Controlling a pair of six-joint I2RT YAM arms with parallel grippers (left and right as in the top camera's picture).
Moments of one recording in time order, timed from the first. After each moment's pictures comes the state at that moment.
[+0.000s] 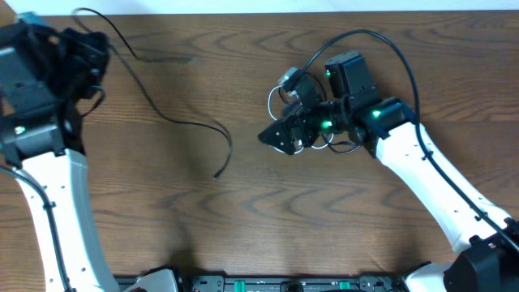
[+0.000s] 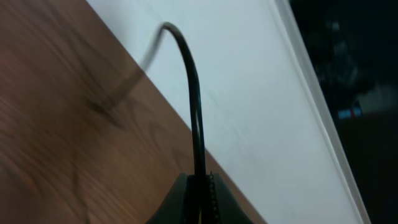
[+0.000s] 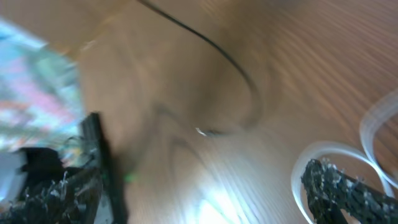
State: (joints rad) left arm 0.33 1.37 1.52 -0.61 0.39 -0.86; right arm 0.47 1.59 1.29 -0.57 -0.72 0.01
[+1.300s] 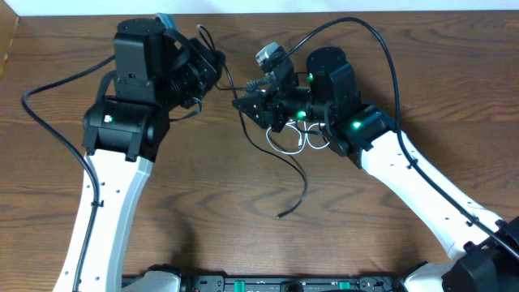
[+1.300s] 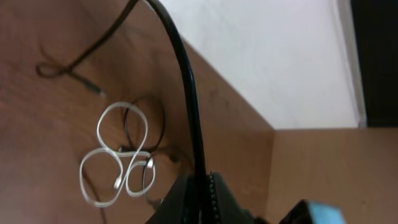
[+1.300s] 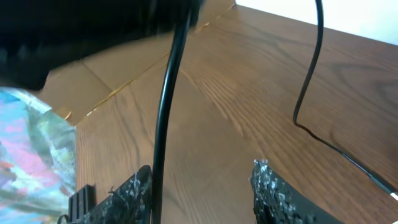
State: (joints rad) left arm -0.19 1.37 1.52 -0.75 0.33 -0.96; right arm 0.59 1.59 1.29 -0.09 -0.61 0.23
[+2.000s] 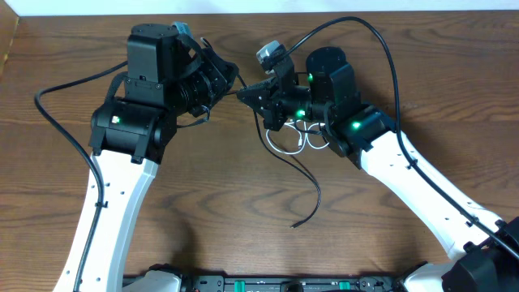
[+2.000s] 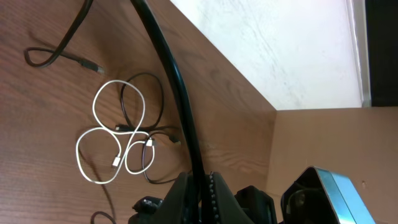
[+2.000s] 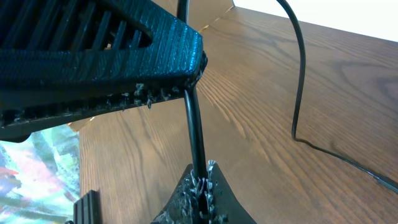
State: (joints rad) left arm -0.23 1.37 1.52 -0.79 0.36 -0.96; right arm 0.59 1.59 1.29 -0.09 -0.61 0.27
